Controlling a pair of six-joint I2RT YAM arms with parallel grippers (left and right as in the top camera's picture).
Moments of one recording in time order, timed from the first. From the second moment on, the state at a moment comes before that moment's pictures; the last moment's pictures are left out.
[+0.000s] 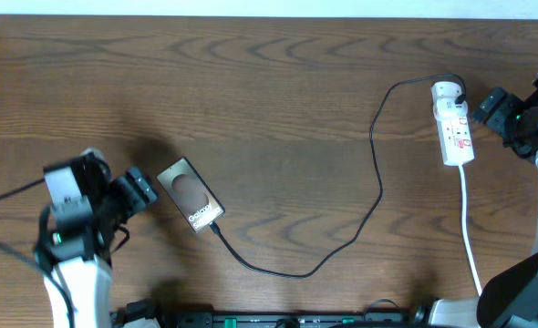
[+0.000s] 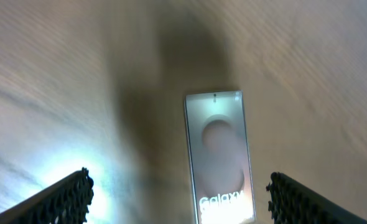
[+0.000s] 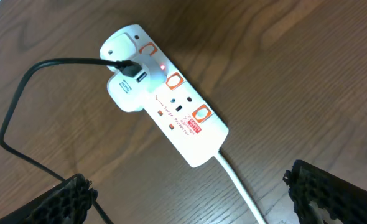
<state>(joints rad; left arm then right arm) 0.29 0.94 0.73 -0.76 0.17 -0.36 -0.39 1.59 1.39 -0.83 -0.05 0.31</state>
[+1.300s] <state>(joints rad) 0.09 0.01 0.01 -0.10 0.04 -0.10 -0.39 1.59 1.39 -0.83 -0.05 0.31</state>
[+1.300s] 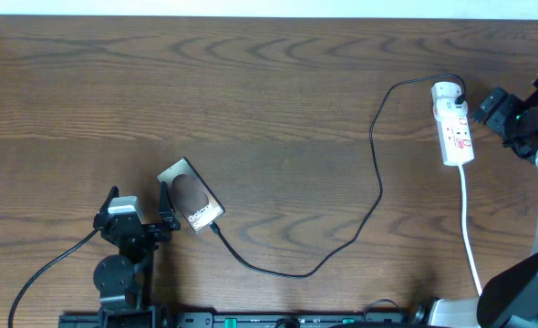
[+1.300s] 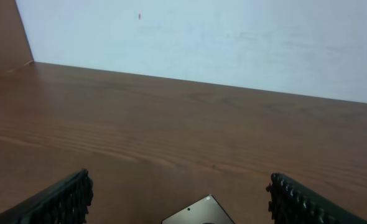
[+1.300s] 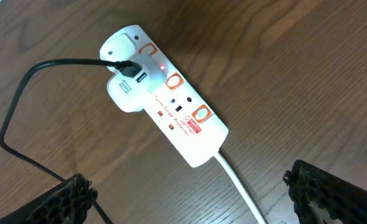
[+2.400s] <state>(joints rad) 0.09 0.02 0.01 -0.11 0.04 -0.09 -0.39 1.59 1.39 -0.84 -0.04 0.31</state>
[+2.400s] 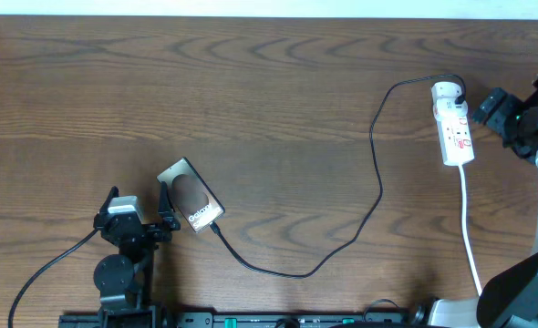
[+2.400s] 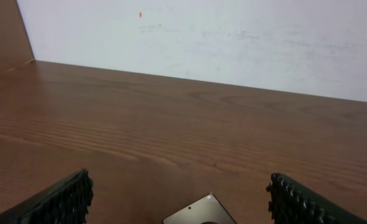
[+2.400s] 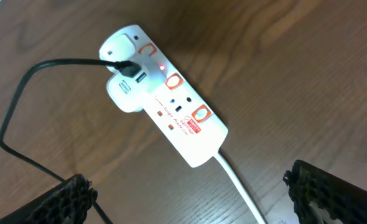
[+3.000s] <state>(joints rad) 0.09 0.02 0.01 -0.11 0.04 -0.09 -0.27 1.37 1.24 -0.57 0.04 0.31</state>
